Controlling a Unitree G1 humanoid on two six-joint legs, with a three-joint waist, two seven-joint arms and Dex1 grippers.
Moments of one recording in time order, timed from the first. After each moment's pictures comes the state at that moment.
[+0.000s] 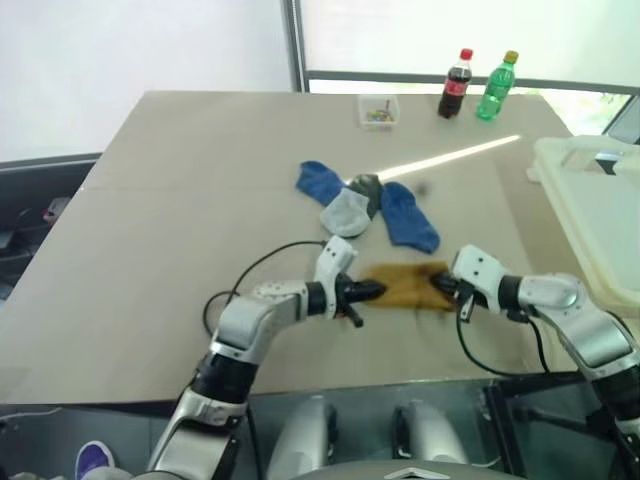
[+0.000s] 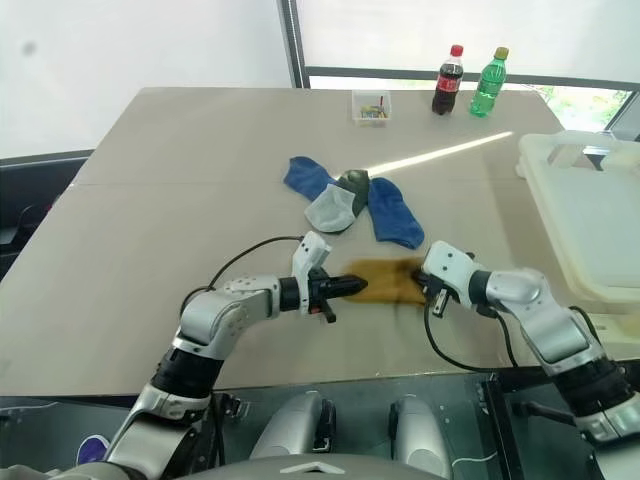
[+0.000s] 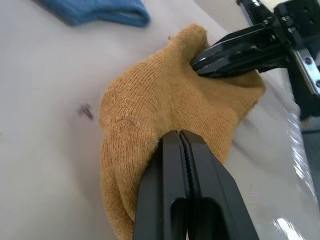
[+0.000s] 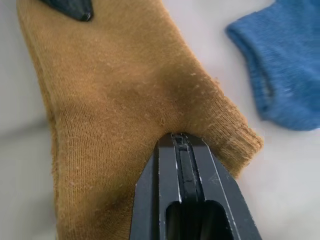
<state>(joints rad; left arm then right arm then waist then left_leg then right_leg) -0.40 0.26 -0.19 -0.05 -0.43 0.86 -0.69 -0.33 -0.76 0.29 -0.03 0.12 0.29 0.82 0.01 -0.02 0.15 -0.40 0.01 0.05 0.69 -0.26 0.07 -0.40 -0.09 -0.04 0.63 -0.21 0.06</state>
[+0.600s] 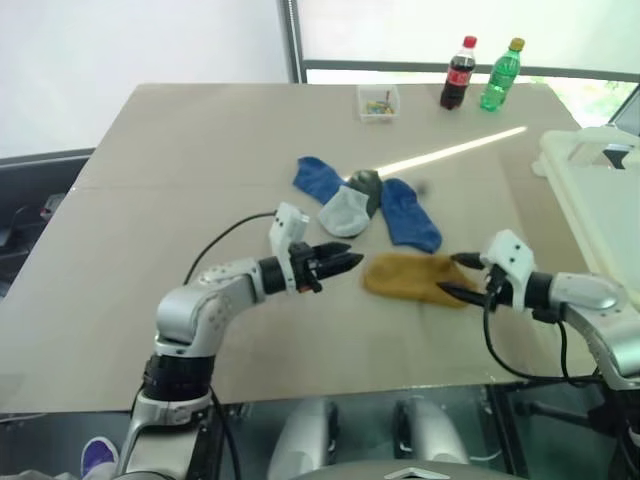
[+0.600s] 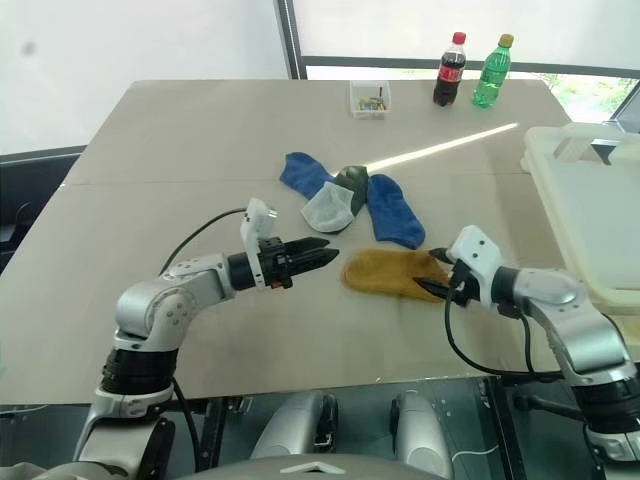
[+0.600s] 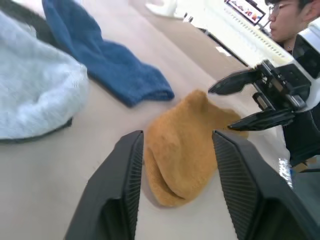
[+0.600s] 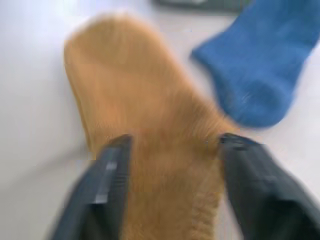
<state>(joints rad) -0.38 0.43 0.03 -0.20 -0.63 0.89 -0.79 -0.16 -0.74 0.01 -0.30 0.33 0.47 0.86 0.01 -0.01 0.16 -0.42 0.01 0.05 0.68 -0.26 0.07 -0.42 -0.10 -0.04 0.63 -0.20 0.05</state>
